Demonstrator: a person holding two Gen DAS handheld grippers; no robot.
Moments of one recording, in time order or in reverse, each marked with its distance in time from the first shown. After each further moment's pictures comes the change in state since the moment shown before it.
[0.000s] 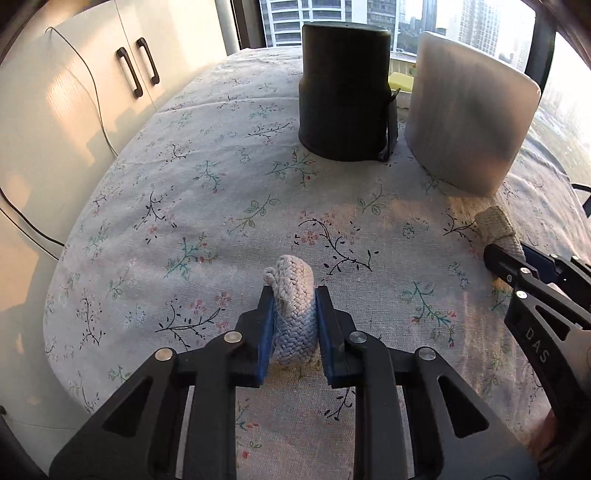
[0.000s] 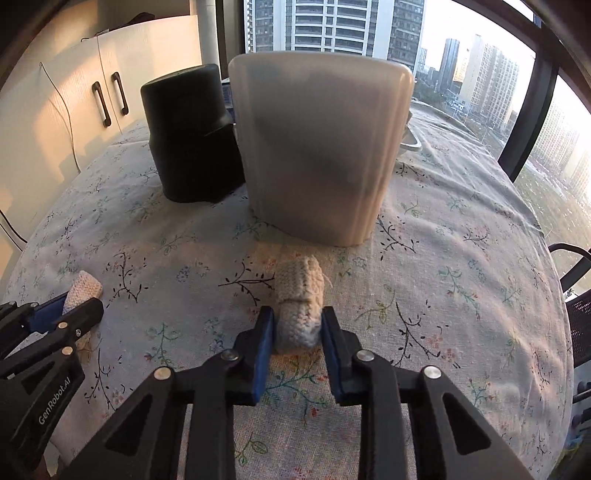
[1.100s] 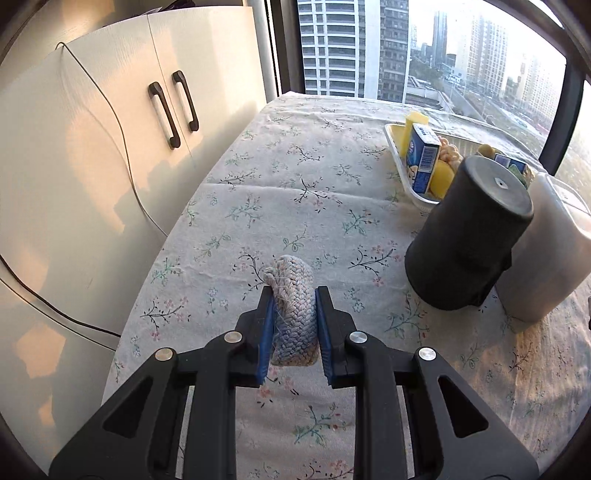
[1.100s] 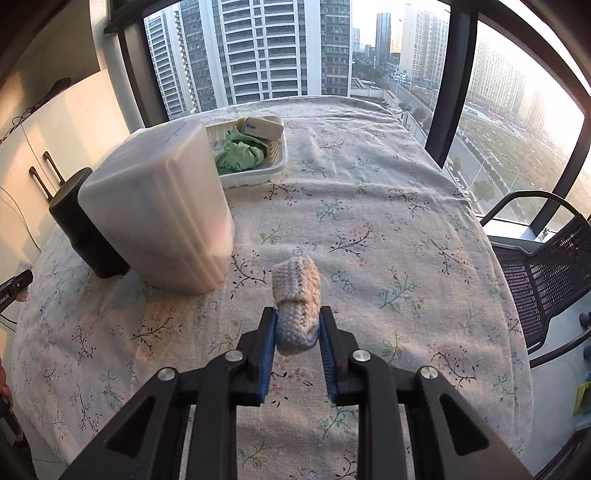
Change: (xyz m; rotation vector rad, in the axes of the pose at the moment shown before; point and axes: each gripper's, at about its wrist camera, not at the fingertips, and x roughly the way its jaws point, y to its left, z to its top) left arm 0.018 0.099 0.116 -0.027 -0.131 0.085; right arm -0.033 -0.126 0.028 0.270 0.003 -0.095
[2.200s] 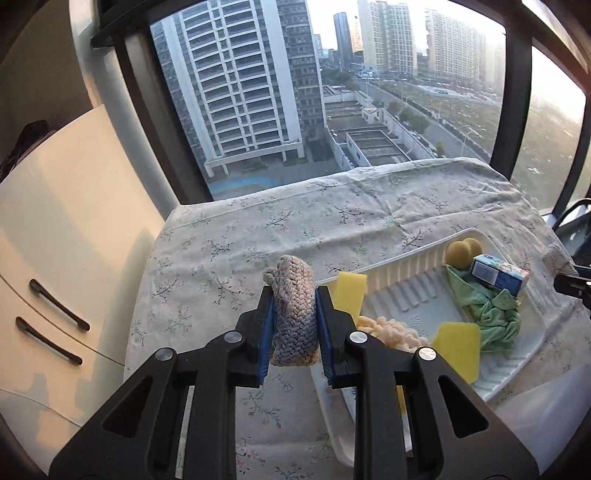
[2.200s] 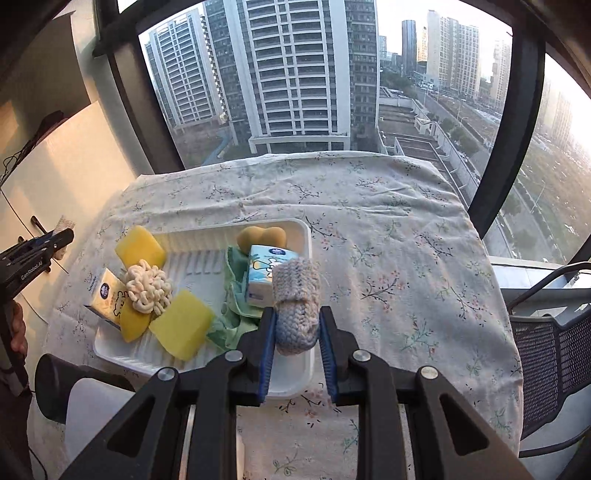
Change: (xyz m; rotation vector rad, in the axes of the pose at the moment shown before) left arm 0.073 -0.133 0.206 0.360 -0.135 -0.203; right arm 0.089 0.029 0.207 -0.080 -0.020 0.159
